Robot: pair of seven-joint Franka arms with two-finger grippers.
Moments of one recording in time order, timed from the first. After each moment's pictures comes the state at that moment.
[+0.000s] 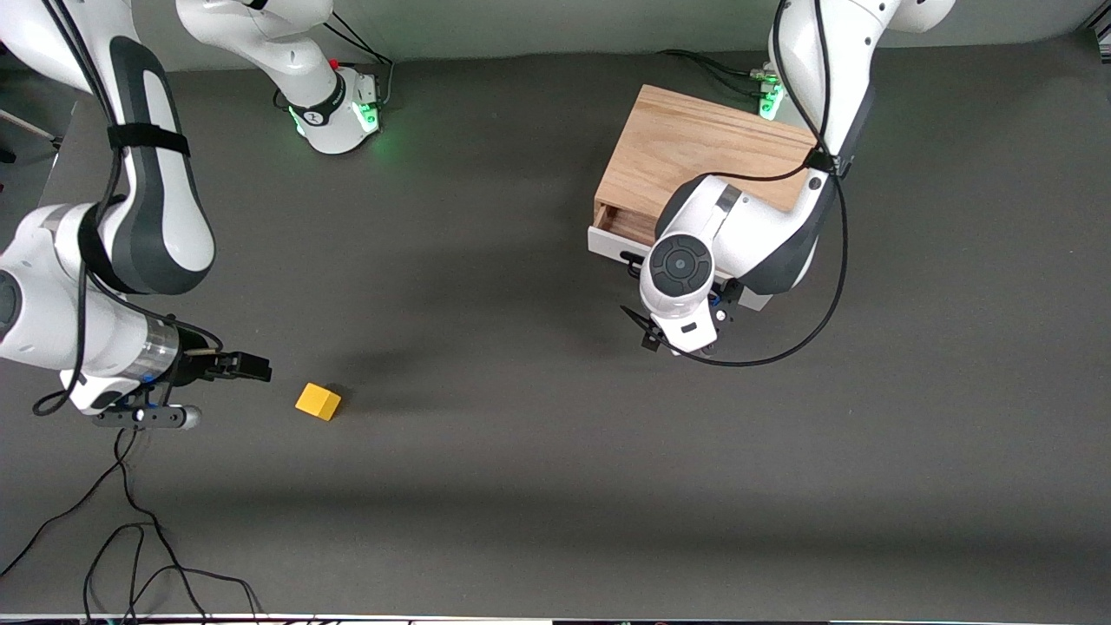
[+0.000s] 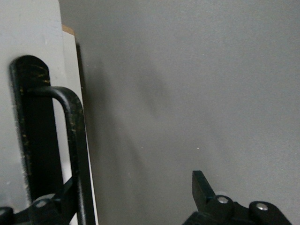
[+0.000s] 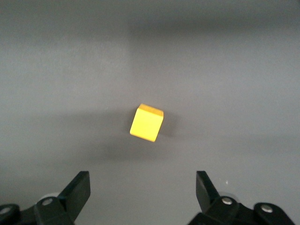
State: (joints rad) left arm -0.55 0.52 -0.05 -1.66 -0.02 1.99 -1.72; right arm 0.20 0.38 -0.20 -1.65 0.13 1.98 0.03
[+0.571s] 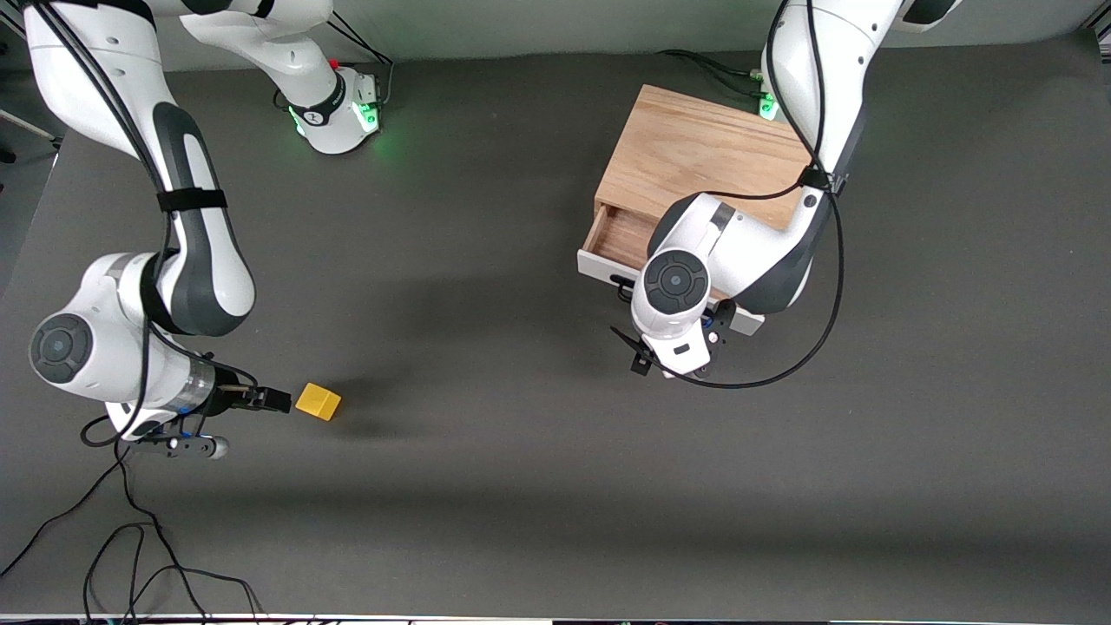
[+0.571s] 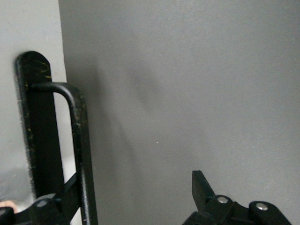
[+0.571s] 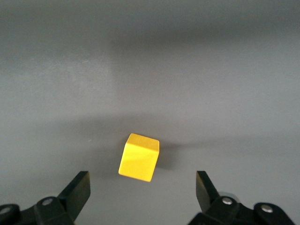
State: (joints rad) left arm -0.55 0.61 -0.05 -1.51 -0.02 2.00 -1.72; right arm 0.20 0.50 -0.20 -1.66 0.15 2.15 0.07
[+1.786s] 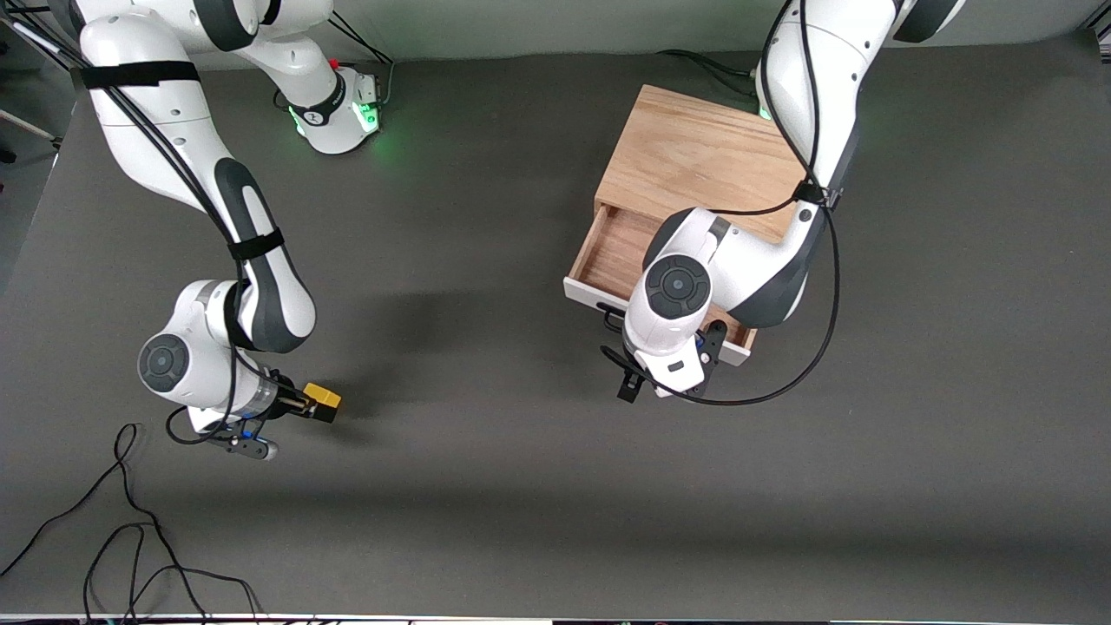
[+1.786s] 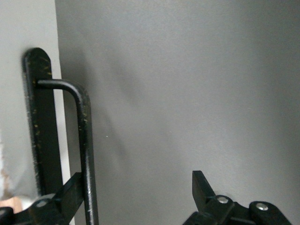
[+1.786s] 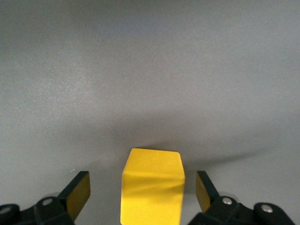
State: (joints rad) left arm -0.54 0.66 -0.05 -1.43 -0.02 2.13 -1.72; right arm 0.24 0.63 -0.19 -1.77 0.22 2.38 0.24
